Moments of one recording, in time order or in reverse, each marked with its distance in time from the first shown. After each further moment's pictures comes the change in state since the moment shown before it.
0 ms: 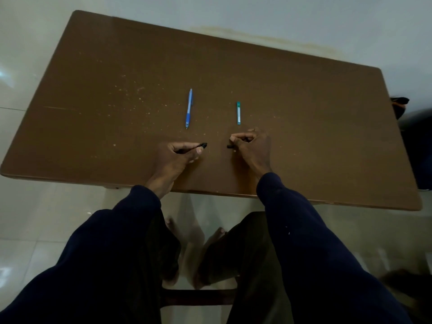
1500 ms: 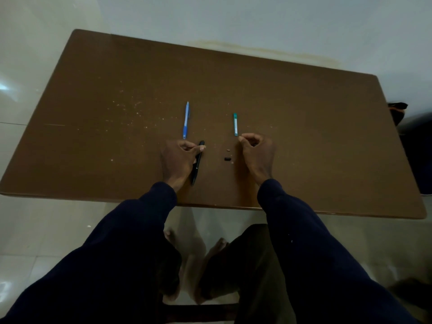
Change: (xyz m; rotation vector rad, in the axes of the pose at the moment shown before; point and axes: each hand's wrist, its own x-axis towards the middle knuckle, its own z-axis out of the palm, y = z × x) left_hand 0.034 0.013 0.030 0.294 0.202 0.179; right_hand 0.010 -0.011 -0.011 0.095 0.109 0.015
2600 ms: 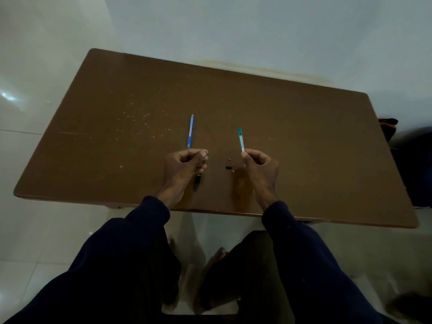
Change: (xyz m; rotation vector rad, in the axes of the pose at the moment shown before) left_hand -0.027 0.019 -0.024 -0.473 -0.143 -0.112; right_hand -0.041 -0.028 -0.018 0.341 0.060 0.214
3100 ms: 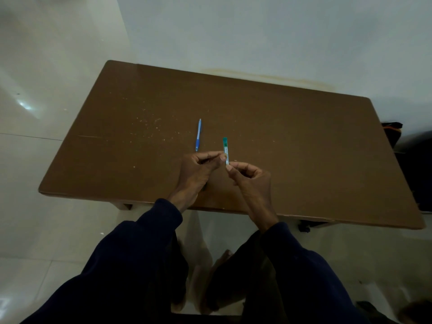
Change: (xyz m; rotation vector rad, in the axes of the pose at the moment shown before) left_hand -0.026 0.017 0.008 0.066 -0.117 0.104; right_hand -0.071 -0.025 0.006 0.095 -0.232 0.026
